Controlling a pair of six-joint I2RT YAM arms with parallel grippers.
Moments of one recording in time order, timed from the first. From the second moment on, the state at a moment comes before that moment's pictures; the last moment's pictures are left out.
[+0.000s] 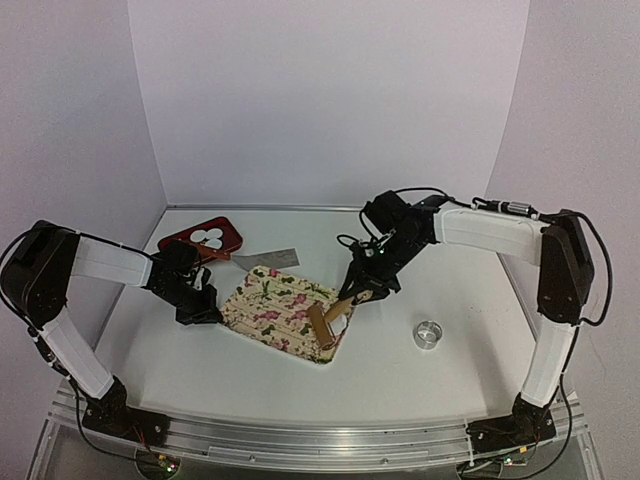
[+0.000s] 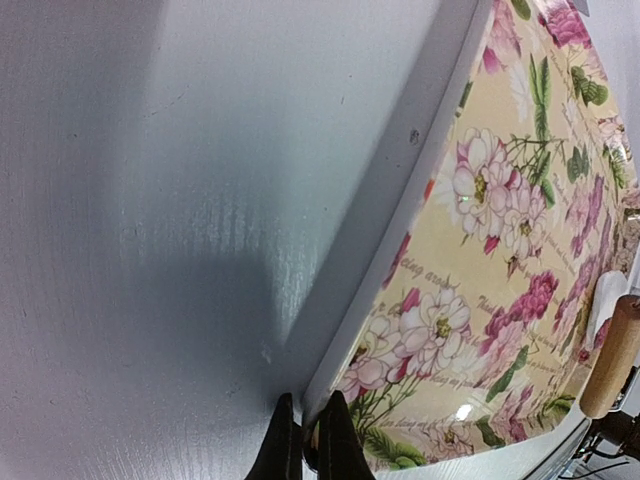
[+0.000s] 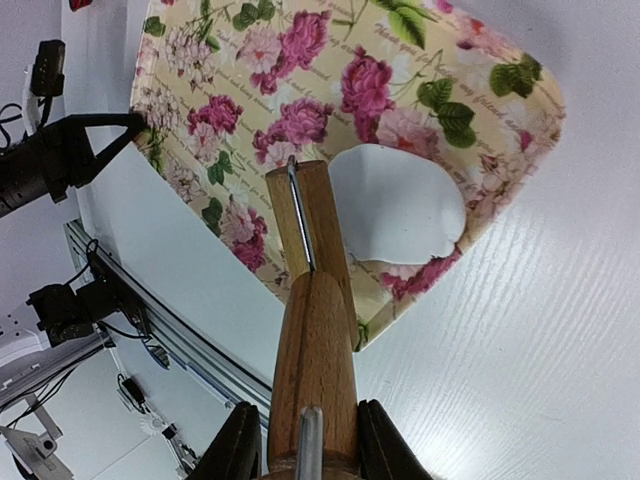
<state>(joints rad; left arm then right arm) -0.37 1.63 0.77 -0.30 0.31 -0.55 0.70 1.91 1.54 -0.84 -0.52 0.65</state>
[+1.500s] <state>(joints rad) -0.36 1.61 0.73 -0.25 0.32 -0.56 0.64 1.99 1.49 -0.75 -0.49 0.68</state>
